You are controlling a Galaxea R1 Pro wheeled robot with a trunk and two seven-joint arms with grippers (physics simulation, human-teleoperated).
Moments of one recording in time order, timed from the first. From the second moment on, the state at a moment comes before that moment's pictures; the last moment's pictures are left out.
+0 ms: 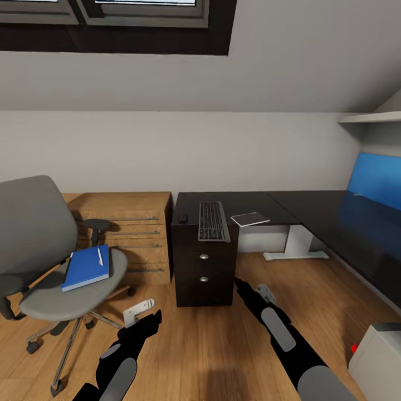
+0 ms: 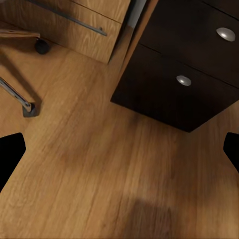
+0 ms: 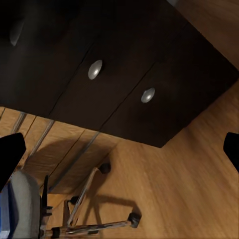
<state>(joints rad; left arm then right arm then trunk) -0.16 0.06 -0.37 -1.50 0.72 0.34 0.67 -0.54 0.02 0.18 -0.80 -1.08 0.13 -0.11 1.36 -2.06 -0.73</state>
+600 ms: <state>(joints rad) -0.16 0.06 -0.43 -1.45 0.72 0.34 0.67 -0.54 0.01 0.16 -0.78 -1.13 0.16 0.00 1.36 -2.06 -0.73</state>
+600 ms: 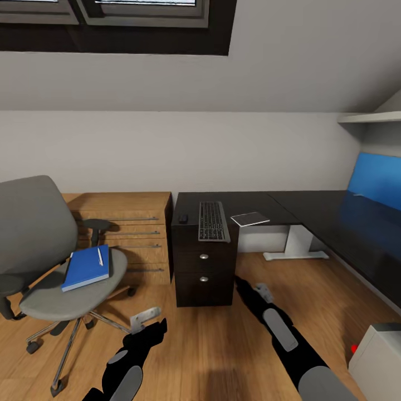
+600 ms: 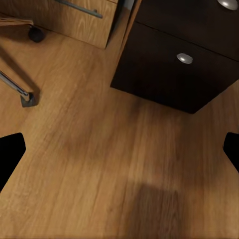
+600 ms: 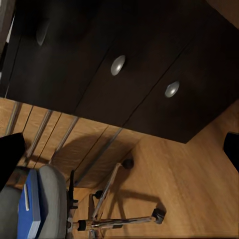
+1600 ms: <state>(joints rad) -0.16 0.06 -0.43 -1.45 0.72 0.34 0.67 -0.54 0.02 0.15 -0.83 -1.27 0.16 0.00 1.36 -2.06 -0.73</state>
